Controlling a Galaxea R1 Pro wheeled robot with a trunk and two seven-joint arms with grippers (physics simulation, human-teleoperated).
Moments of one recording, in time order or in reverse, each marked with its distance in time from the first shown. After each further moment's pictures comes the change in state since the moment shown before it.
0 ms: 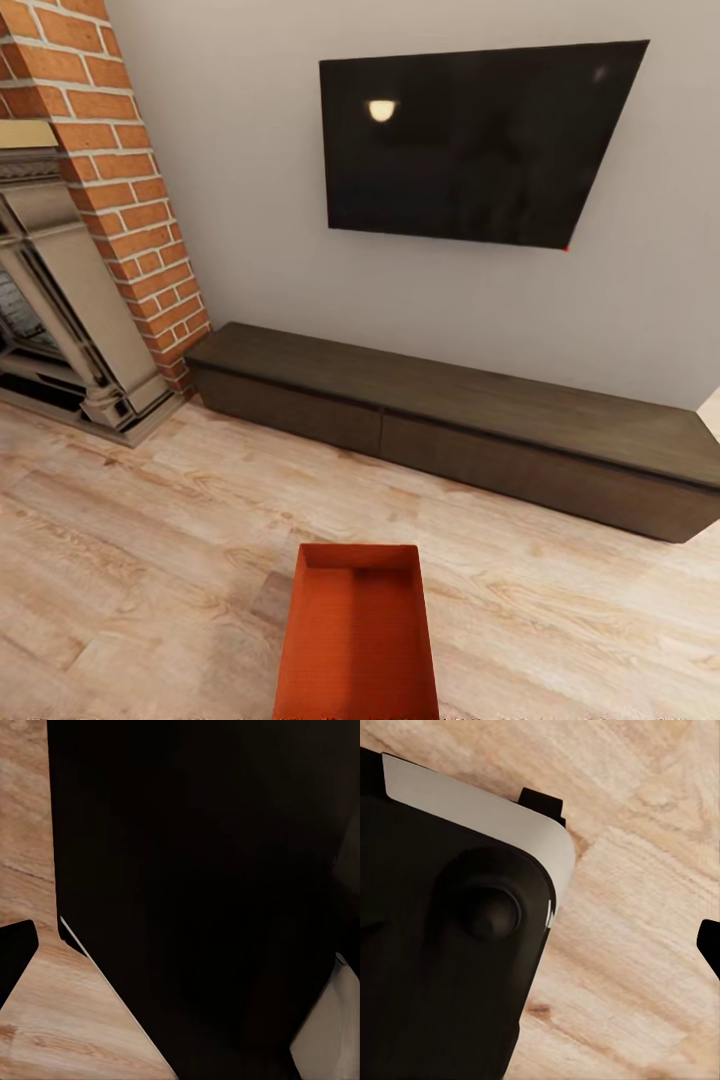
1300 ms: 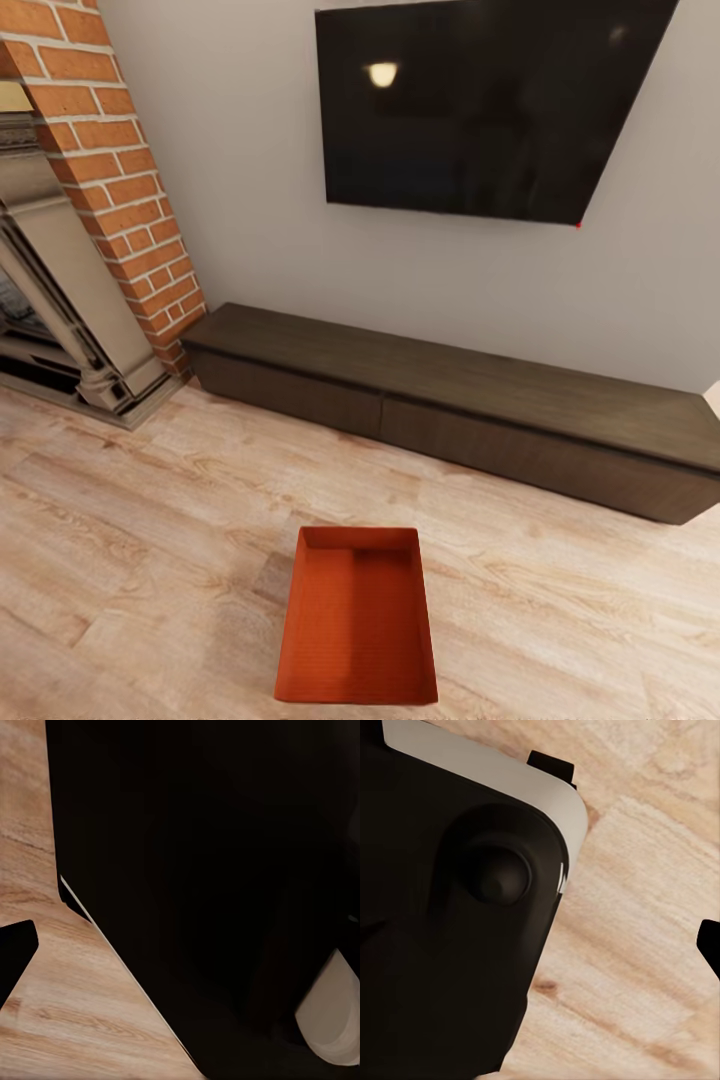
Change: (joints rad) left arm 0.000 0.000 0.000 0.000 0.000 0.003 0.000; right arm 0.000 -0.001 0.000 0.000 0.000 -0.001 0.000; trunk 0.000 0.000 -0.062
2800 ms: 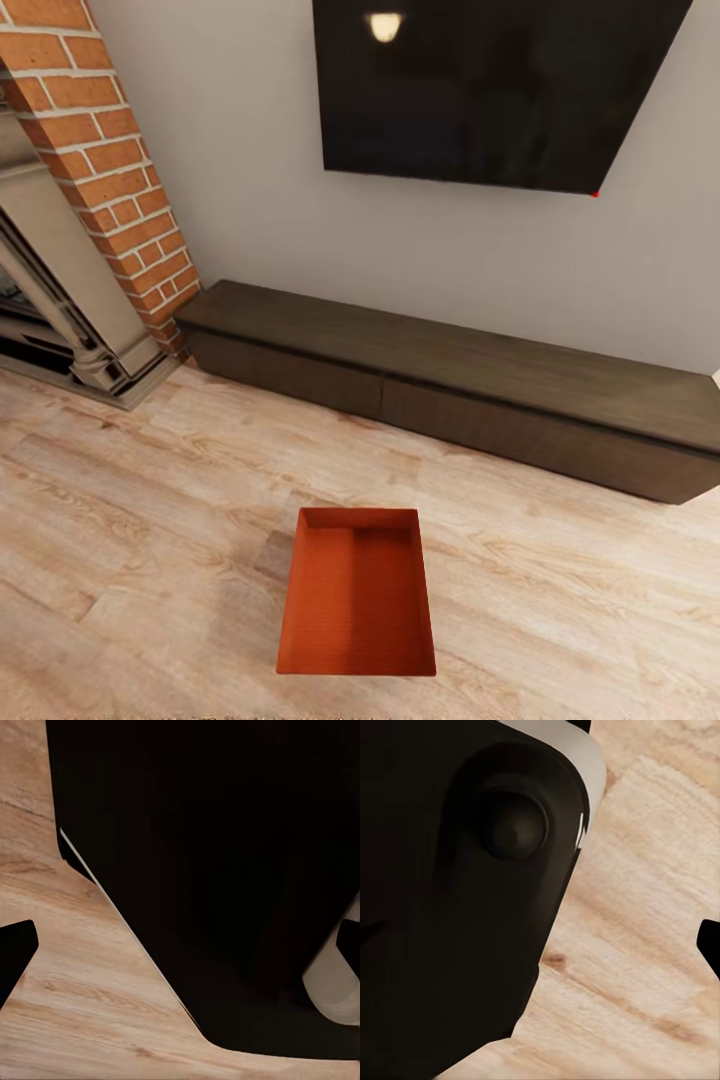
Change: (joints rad) left arm 0.000 0.000 0.000 0.000 0.000 -0.002 0.000; right arm 0.000 0.000 0.000 0.000 0.000 0.000 0.000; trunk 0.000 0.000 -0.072
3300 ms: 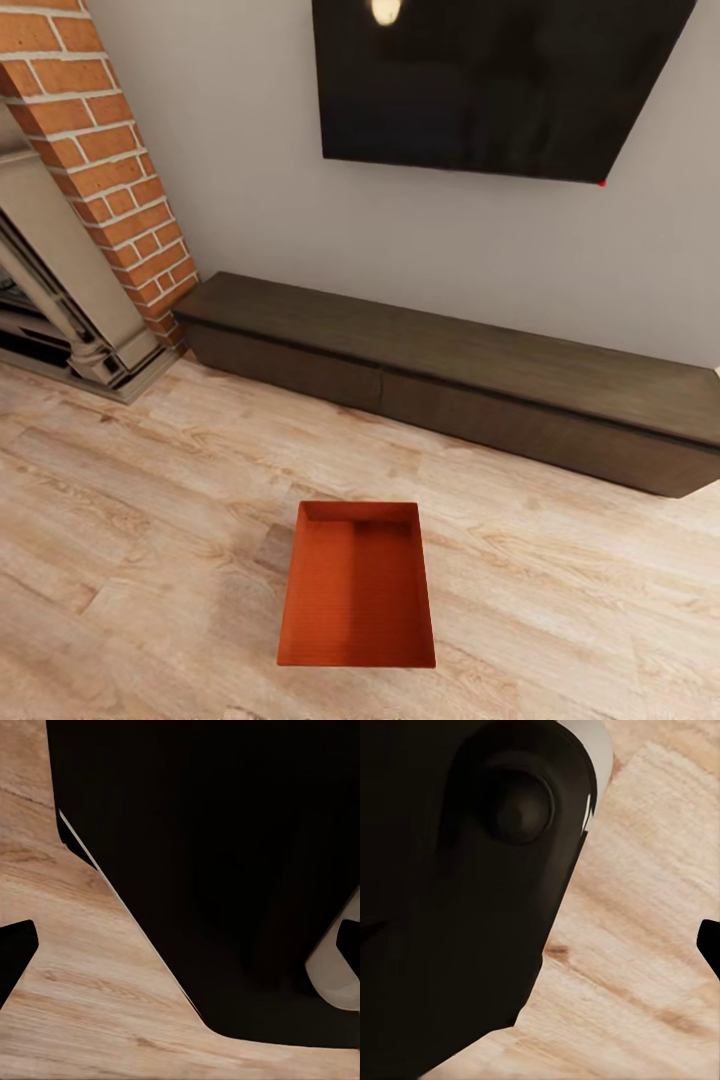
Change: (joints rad) left arm 0.000 0.000 0.000 0.000 0.000 0.001 0.000; right arm 0.000 0.000 0.000 0.000 0.000 0.000 0.000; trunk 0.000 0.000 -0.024
